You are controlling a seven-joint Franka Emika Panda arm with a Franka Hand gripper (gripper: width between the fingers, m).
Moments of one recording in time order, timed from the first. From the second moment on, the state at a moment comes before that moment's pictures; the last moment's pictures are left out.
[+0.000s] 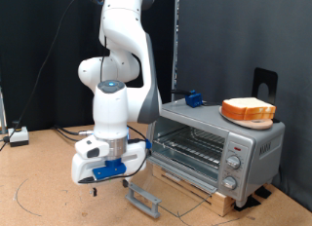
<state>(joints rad) 0.25 0.20 -0.51 -2.49 0.19 2.67 0.20</state>
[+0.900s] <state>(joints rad) 0.23 -0.04 -0.51 -2.43 0.44 2.10 -0.02</state>
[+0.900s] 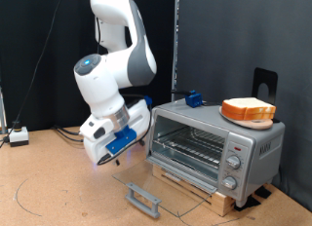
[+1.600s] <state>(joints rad) 0.22 -0.28 -0.49 -2.43 0.39 1.89 0.03</state>
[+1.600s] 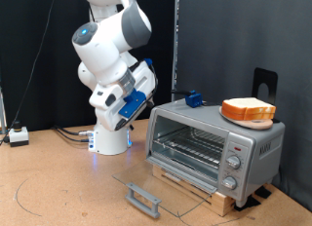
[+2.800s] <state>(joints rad) 0.36 -0.47 -0.45 -2.45 0.53 1.73 -0.60</state>
